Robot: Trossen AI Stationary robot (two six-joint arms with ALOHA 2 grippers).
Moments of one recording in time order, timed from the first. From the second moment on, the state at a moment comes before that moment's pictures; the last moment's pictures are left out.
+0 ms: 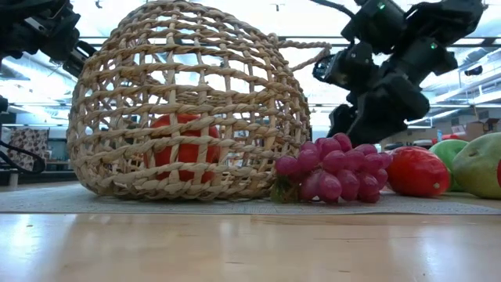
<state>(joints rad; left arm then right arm) 0.00 0.01 0.16 -0.13 0.40 -0.33 0.10 1.48 0.60 0.08 0.08 0.05</state>
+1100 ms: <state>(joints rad) 0.00 0.01 0.16 -0.13 0.40 -0.33 0.07 1.31 0.59 0.07 0.13 -0.01</state>
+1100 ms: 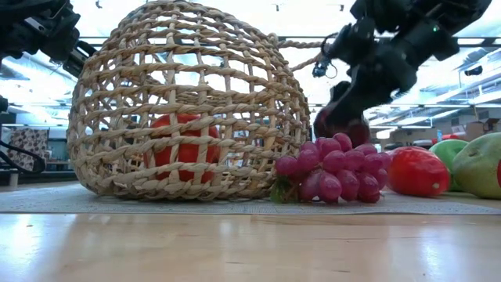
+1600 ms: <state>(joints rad) 0.00 0.01 0.16 -0.13 0.40 -0.33 0.07 1.01 0.59 0.13 -0.13 0.11</state>
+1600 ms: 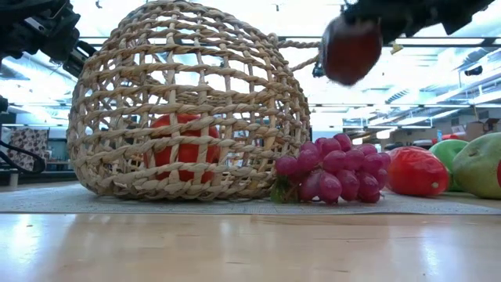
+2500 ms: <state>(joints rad) 0.00 0.01 0.16 -0.13 0.40 -0.33 0.07 1.00 0.69 0.69 0.14 -0.40</state>
